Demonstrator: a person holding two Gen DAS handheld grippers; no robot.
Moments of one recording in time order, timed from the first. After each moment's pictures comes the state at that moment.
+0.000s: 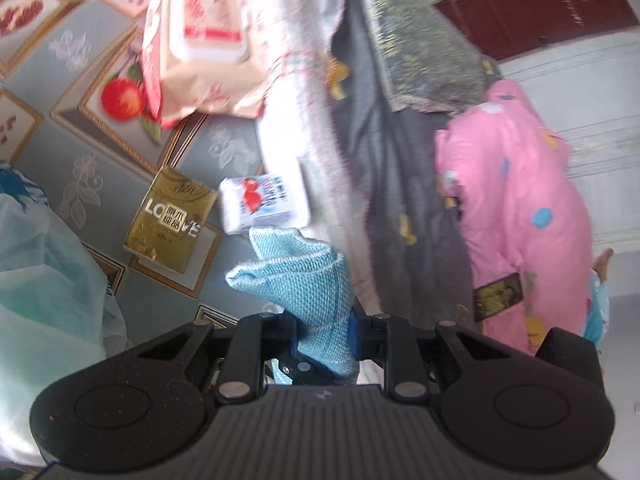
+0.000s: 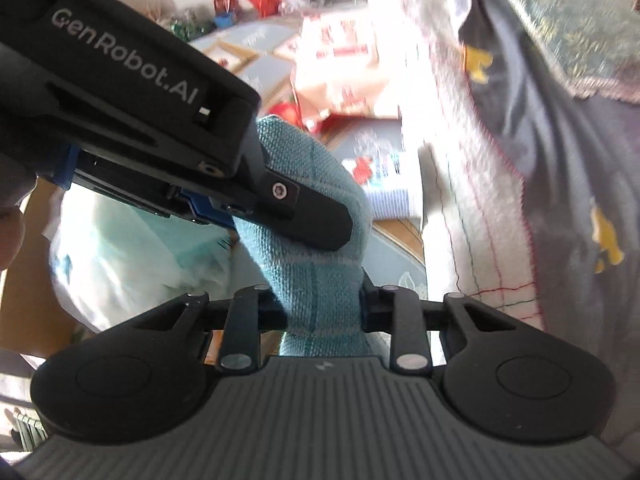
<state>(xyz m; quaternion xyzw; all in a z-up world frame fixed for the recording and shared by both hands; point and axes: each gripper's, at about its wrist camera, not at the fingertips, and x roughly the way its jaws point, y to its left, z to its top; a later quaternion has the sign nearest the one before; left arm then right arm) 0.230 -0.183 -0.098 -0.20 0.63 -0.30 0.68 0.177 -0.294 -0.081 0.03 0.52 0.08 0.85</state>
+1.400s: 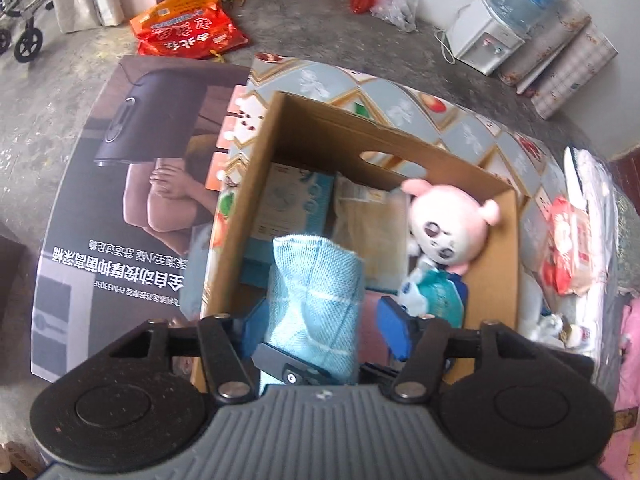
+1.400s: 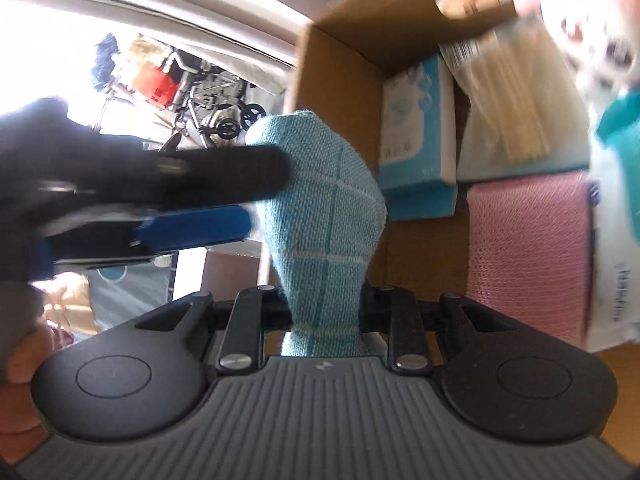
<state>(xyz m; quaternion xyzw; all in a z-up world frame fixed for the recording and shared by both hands) 0.195 0.318 -0.038 -0.20 0.59 0.03 0.78 0.220 0.175 -0.125 0.29 0.60 0.31 0.68</state>
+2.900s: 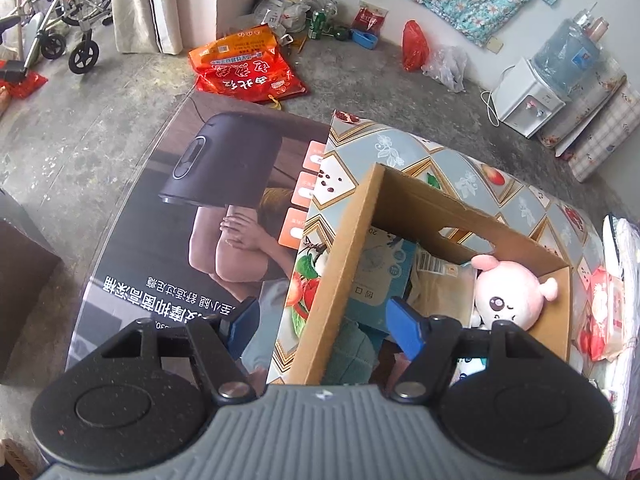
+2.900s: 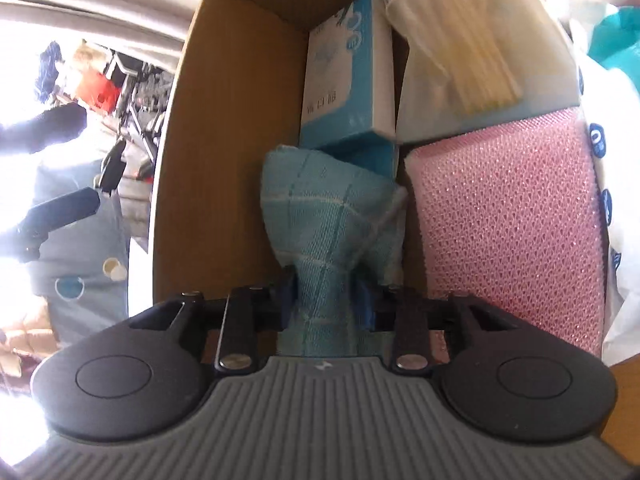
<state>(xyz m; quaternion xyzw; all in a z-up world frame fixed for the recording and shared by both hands) 0.190 0.373 -0.034 -0.20 0.53 0.11 0.81 0.238 0.192 -0.175 0.24 0.63 0.26 0.69</state>
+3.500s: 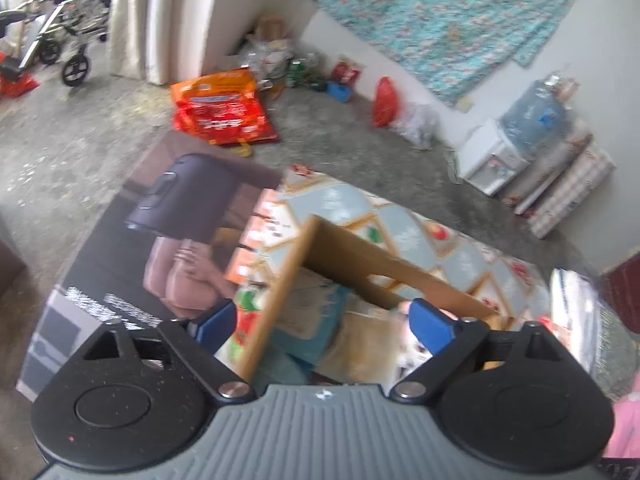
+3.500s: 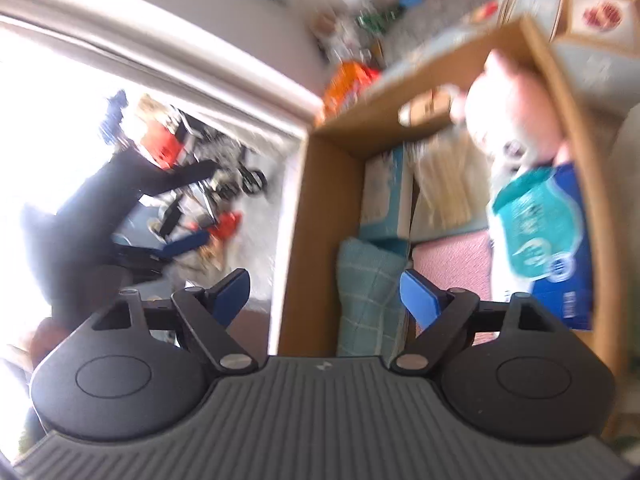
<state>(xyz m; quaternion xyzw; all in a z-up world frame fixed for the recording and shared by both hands) 0.178 0.340 0.008 -0.26 0.45 0.09 0.85 0.201 0.052 -0.029 0.30 0.49 0.29 0.76</state>
